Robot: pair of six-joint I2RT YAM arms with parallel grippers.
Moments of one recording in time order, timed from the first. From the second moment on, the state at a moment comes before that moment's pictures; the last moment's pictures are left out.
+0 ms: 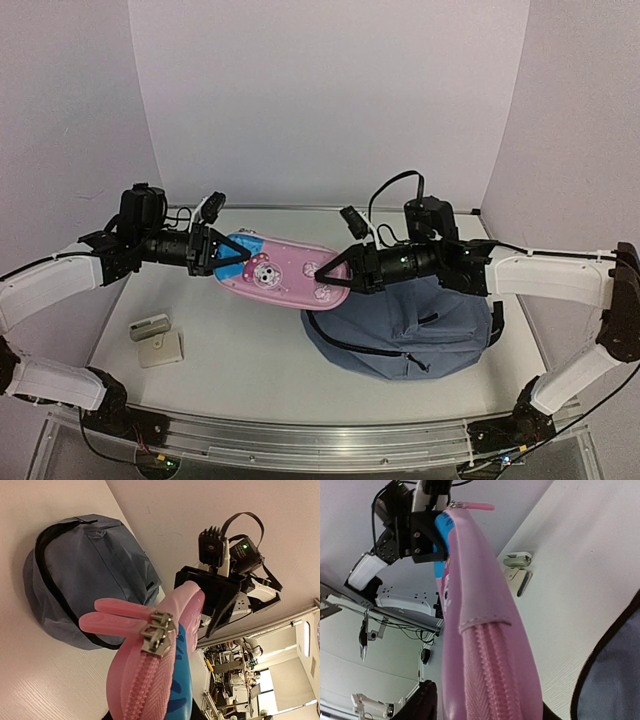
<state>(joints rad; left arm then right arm) -0.48 1.17 0.86 -0.09 0.94 -0.70 0.83 1.49 1.03 0.11 -0.72 0.71</state>
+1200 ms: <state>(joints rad) -0.18 1.07 0.67 -0.11 0.66 -0.92 1.19 1.84 1.38 -0.53 0.35 0.46</state>
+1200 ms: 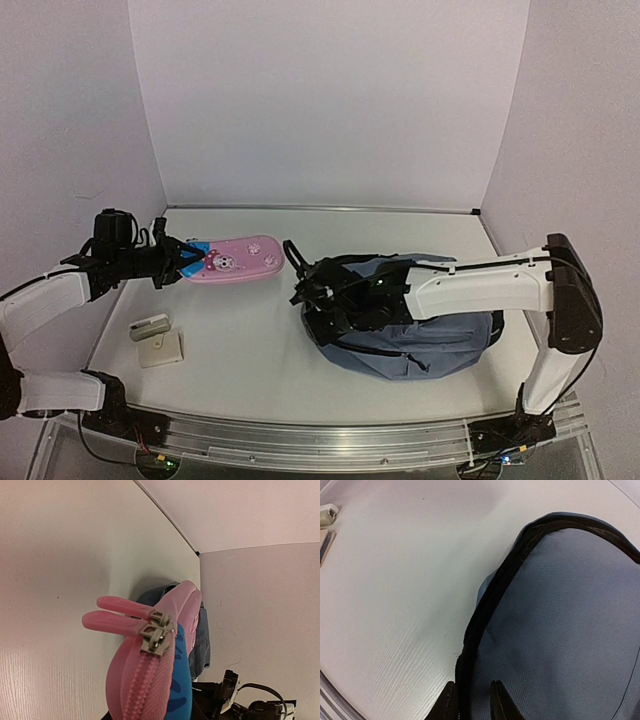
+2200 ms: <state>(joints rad) -0.49 1.15 0.69 -0.02 0.65 -1.05 1.08 1.31 1.14 -0.53 0.63 0.79</state>
